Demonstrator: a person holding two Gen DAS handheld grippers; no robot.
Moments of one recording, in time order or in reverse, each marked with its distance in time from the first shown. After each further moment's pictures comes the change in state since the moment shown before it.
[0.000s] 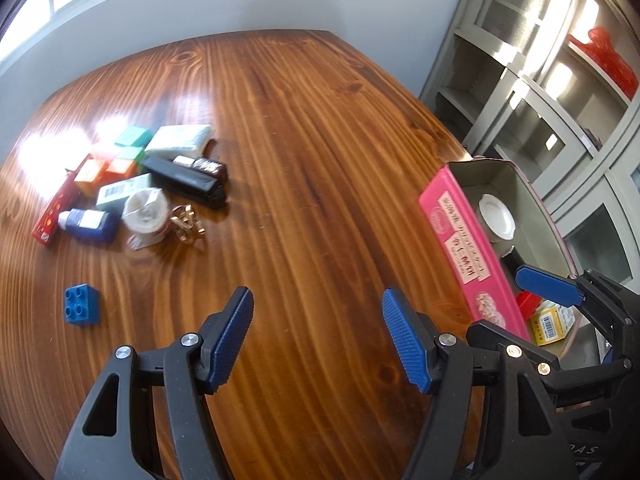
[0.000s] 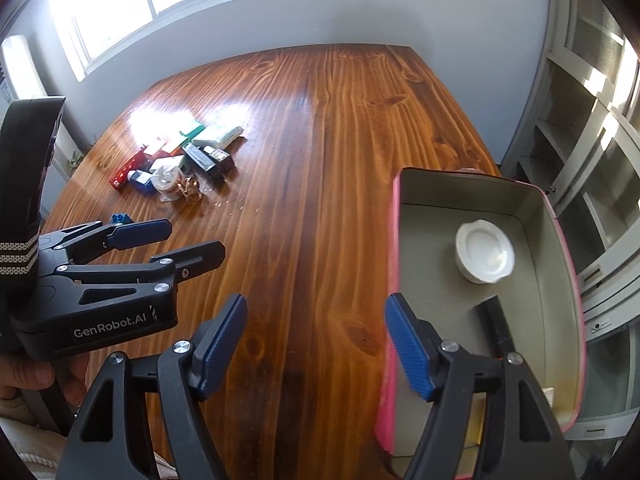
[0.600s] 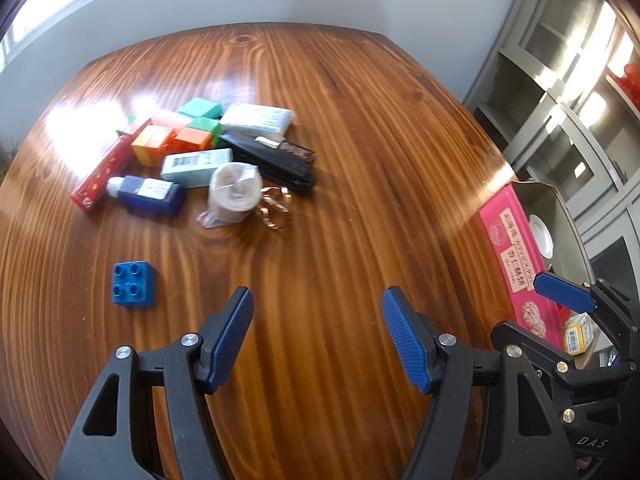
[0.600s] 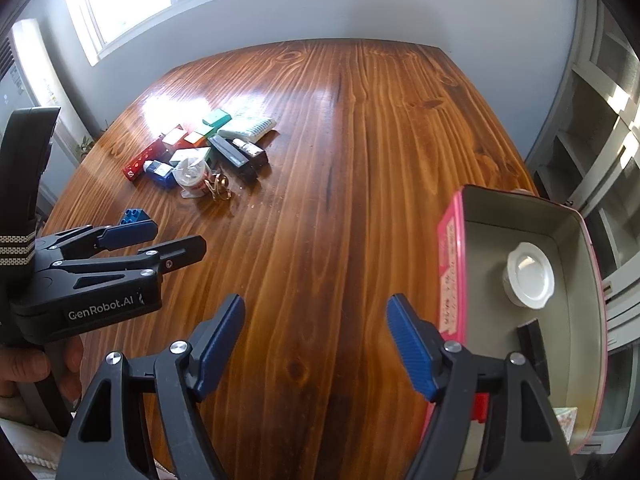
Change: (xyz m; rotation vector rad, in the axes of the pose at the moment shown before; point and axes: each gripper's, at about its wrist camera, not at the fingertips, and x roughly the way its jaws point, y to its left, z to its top) left arm -0.005 0.063 -0.005 -0.115 0.007 0.068; right arm 0.020 0.037 0.017 -0.058 0.024 0.032
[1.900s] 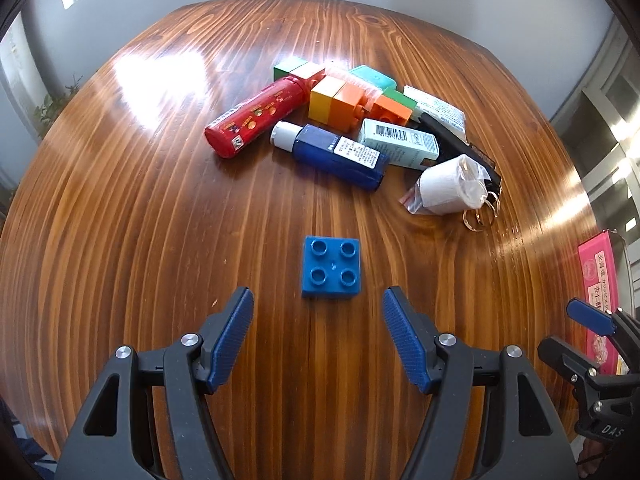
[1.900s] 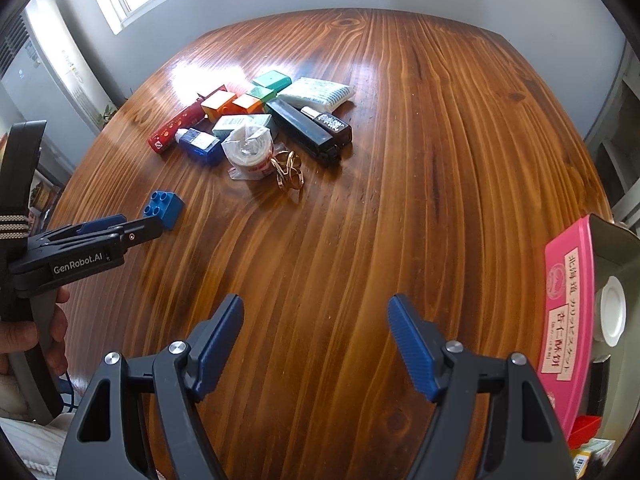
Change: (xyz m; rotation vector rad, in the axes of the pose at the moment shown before) left arm 0.015 0.121 -0.012 -0.202 0.047 0.162; right arm 0.062 0.059 0.019 -0.059 0.107 0.097
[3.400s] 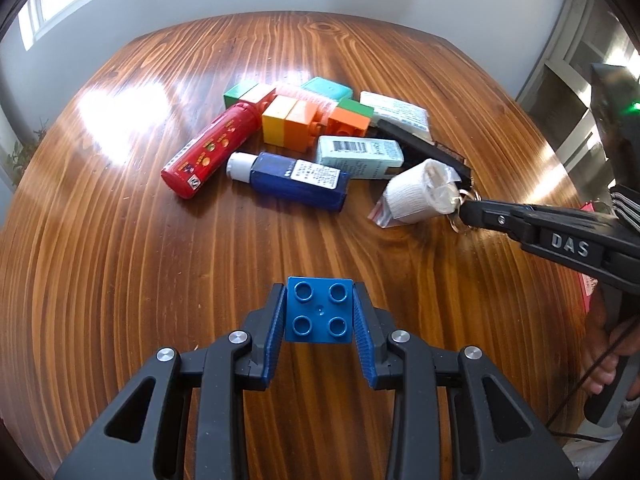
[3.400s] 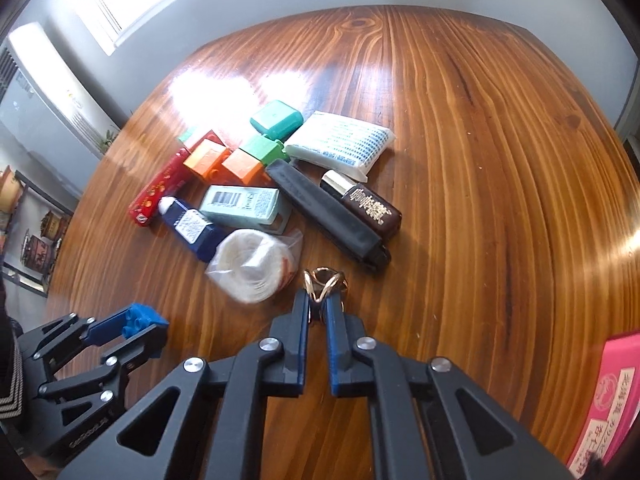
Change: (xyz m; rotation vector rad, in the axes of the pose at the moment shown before) left arm 0.001 -0.019 0.011 0.145 -0.044 -0.069; right arm 0.053 0.009 0.078 0.052 -0.014 0.101
